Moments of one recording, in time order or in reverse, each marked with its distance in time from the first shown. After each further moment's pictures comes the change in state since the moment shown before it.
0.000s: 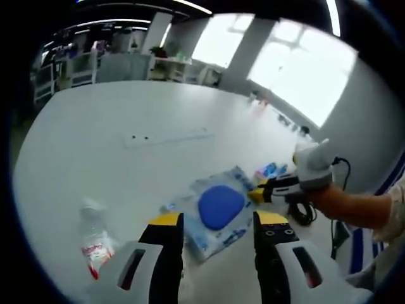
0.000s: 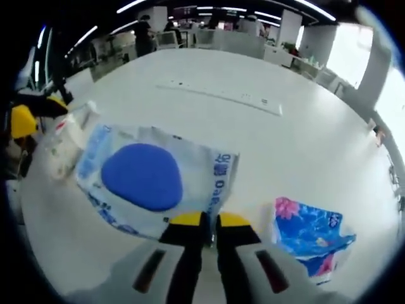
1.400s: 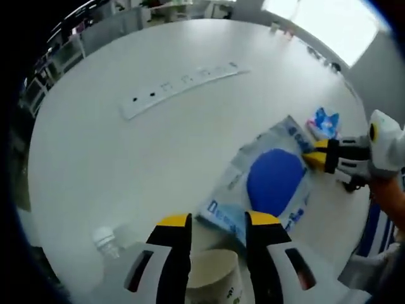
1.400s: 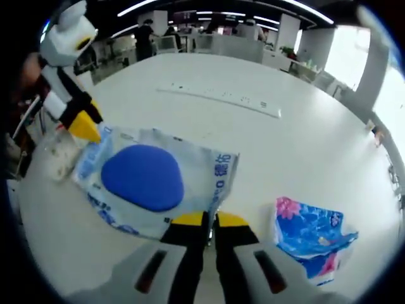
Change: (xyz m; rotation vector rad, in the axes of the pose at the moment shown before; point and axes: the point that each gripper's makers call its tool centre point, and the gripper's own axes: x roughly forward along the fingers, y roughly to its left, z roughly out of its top) left arm 0.062 0.060 -0.025 0.106 0.497 0.189; right arm 0.000 0.000 0.000 0.011 -0.040 -0.004
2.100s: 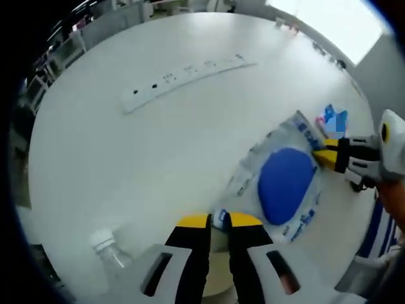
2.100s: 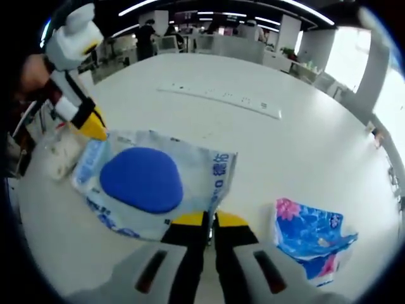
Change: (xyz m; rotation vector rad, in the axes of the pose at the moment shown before) left arm 0.008 0.008 -0.003 0.000 0.031 0.035; right arm 0.001 0.000 0.001 -0.010 -0.003 -0.002
